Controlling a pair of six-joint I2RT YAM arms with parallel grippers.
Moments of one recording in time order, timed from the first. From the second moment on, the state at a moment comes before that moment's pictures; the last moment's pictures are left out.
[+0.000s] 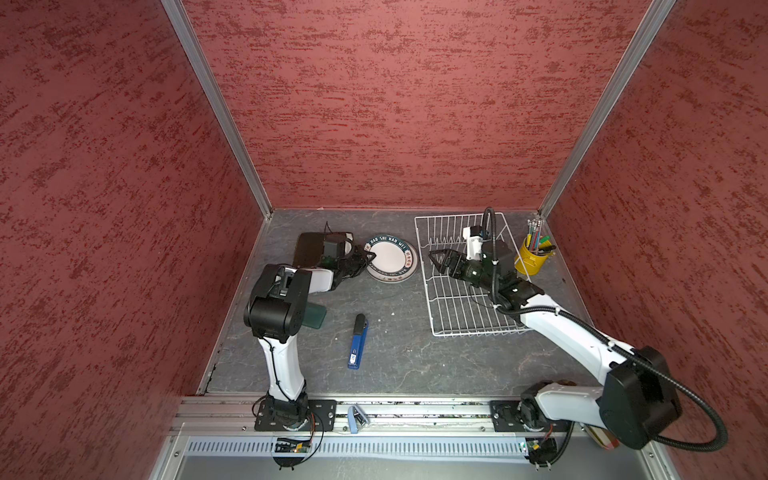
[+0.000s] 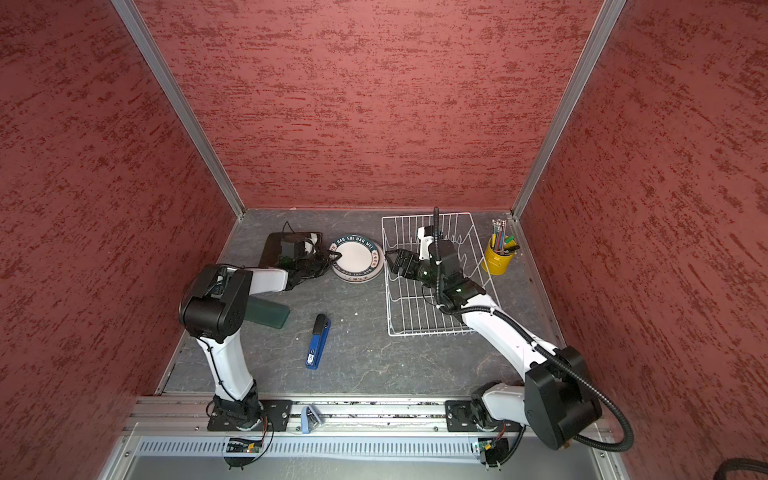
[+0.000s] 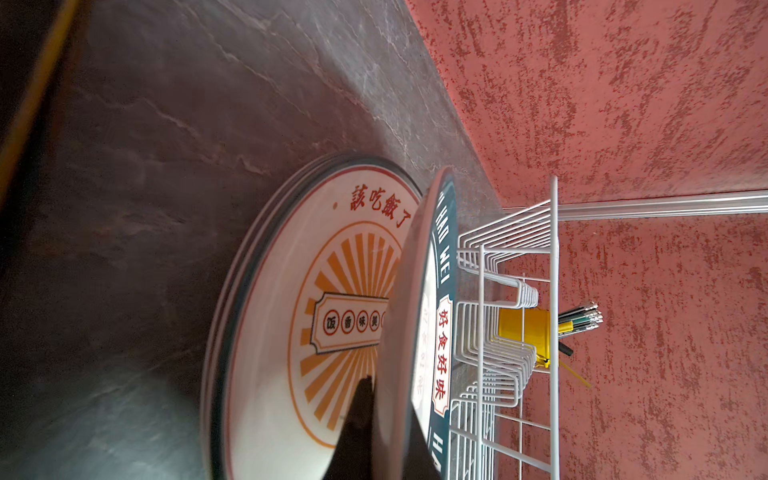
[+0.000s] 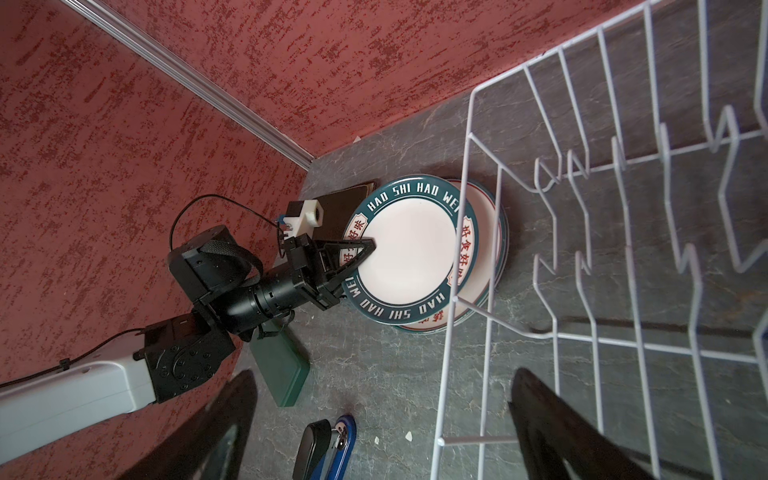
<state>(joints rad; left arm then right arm) -0.19 1.95 1.01 0.37 0.52 -0.97 0.45 1.29 0.86 0.05 -0.26 0.70</state>
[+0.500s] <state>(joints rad) -0.20 1.99 1.05 0.32 0.52 -0.94 0.45 1.29 0.86 0.05 -0.26 0.70</state>
